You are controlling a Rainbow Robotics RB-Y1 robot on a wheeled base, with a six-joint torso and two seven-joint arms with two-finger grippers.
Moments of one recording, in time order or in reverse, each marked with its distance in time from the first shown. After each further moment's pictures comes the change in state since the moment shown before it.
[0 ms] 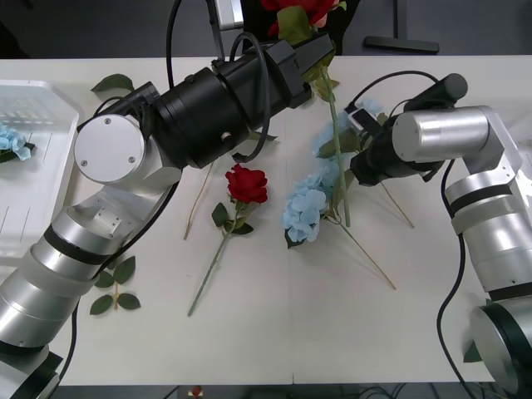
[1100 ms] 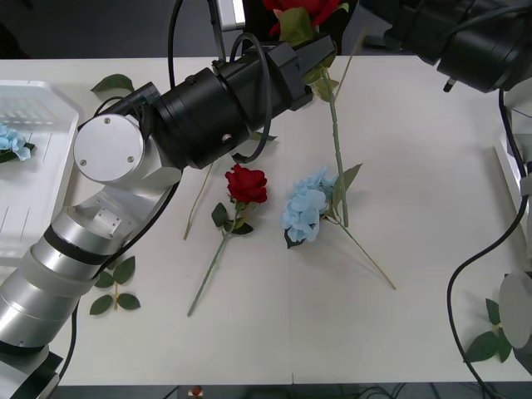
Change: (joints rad) right arm -0.050 -0.068 -0.298 -0.134 -1.253 -0.183 0.399; left arm 0.000 0.000 0.000 0.000 0.016 0.009 -0.049
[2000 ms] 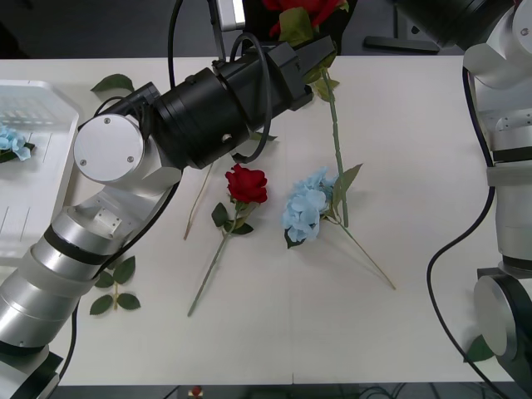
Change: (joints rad) right arm -0.029 0.061 0.157 -0.247 0.147 -0.378 0.192; left arm 0.000 0.000 0.000 0.000 0.003 0.000 0.000
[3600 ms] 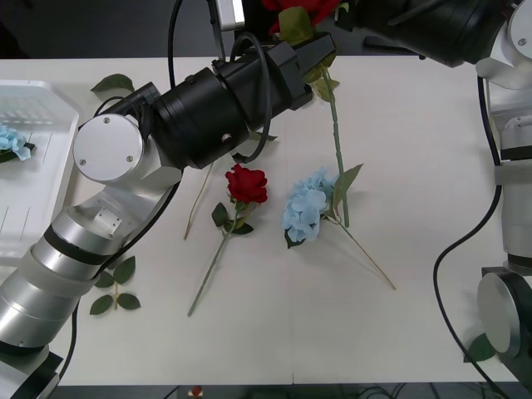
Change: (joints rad) right arm 0.000 -0.022 -0.033 0.039 0.189 0.288 -0.083; left arm 0.000 0.000 0.000 0.000 0.011 0.000 -0.003
